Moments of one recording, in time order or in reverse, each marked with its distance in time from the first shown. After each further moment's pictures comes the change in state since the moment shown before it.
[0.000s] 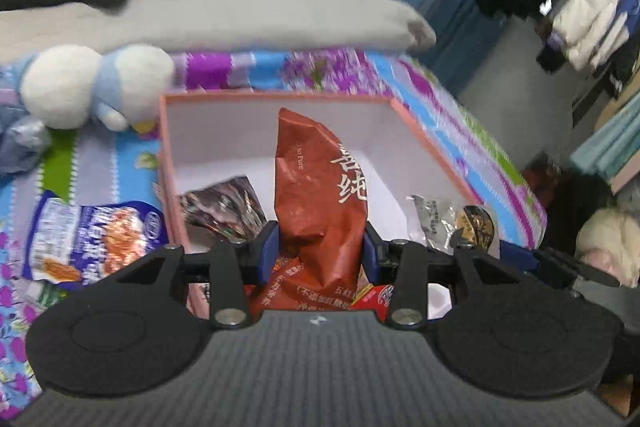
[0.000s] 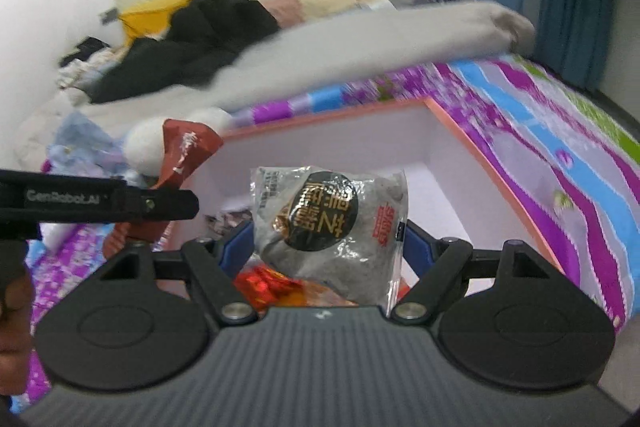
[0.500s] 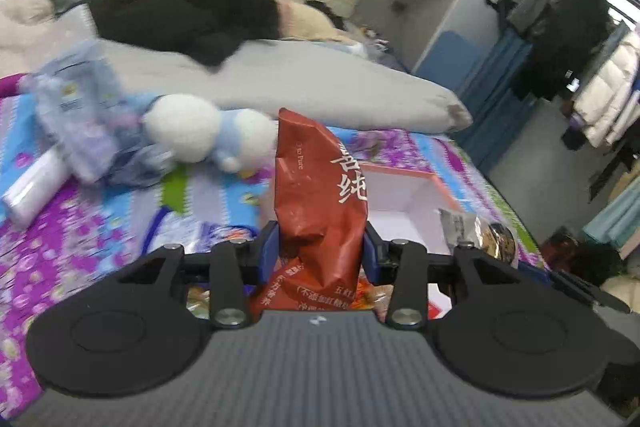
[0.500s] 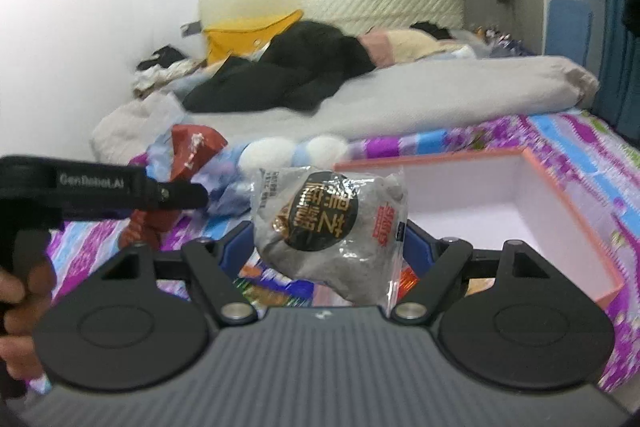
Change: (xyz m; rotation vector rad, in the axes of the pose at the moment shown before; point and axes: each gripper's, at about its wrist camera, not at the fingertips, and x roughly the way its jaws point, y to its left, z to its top) left arm -0.163 0.051 -0.029 -0.114 -0.236 0.092; right arm -0.085 0.099 0.000 -0.126 -0.155 0.172
